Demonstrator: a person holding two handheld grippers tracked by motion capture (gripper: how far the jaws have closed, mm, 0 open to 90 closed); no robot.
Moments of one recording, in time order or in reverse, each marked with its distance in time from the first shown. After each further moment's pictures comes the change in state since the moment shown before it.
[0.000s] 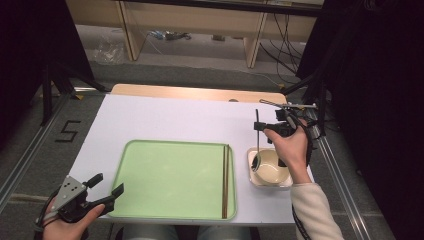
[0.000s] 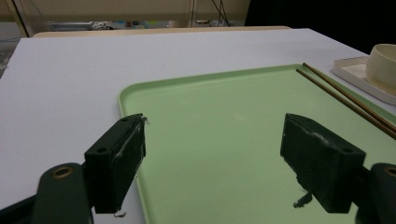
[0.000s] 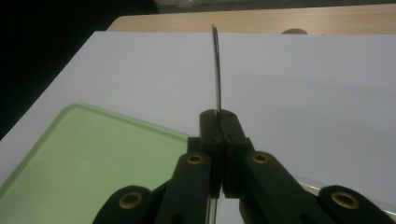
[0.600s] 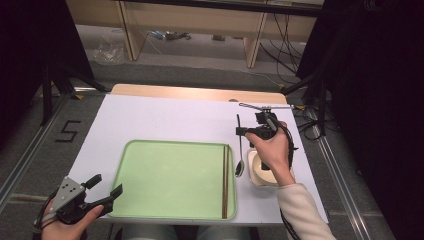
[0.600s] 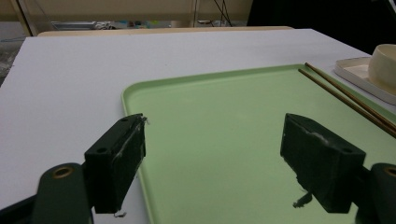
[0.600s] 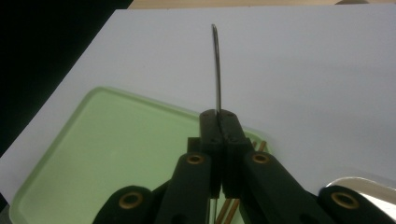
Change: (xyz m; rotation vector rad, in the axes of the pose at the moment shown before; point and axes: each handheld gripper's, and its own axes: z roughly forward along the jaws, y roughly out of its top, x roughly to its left) left arm 0.000 -0.001 -0.003 -0.001 0.012 -0.008; right arm 0.035 -0.007 0.028 0.086 0.063 -0.001
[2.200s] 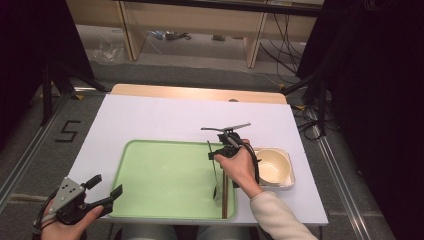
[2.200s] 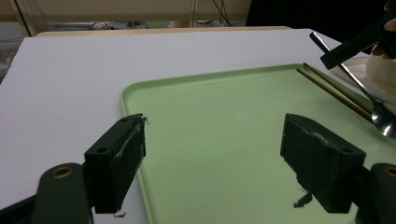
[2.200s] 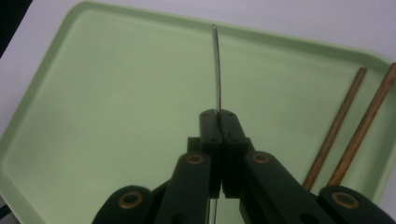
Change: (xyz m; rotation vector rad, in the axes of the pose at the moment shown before) left arm 0.000 0.000 -0.001 0.000 -0.006 0.004; right arm 0.045 -0.047 0.083 0.236 -0.007 0.008
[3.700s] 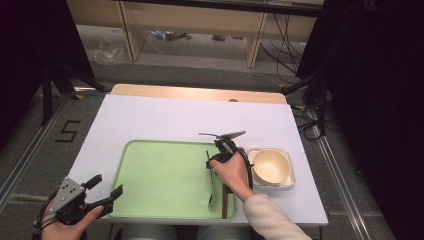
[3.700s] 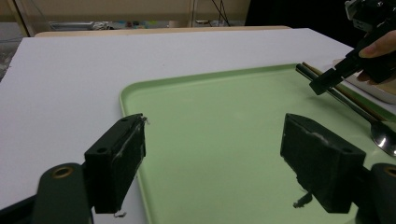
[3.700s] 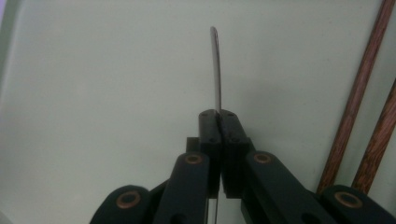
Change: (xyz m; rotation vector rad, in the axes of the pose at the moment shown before) left arm 0.000 0.000 0.000 0.001 -0.004 0.003; right arm -0.007 -0.012 0.031 0.093 -0.040 0.140
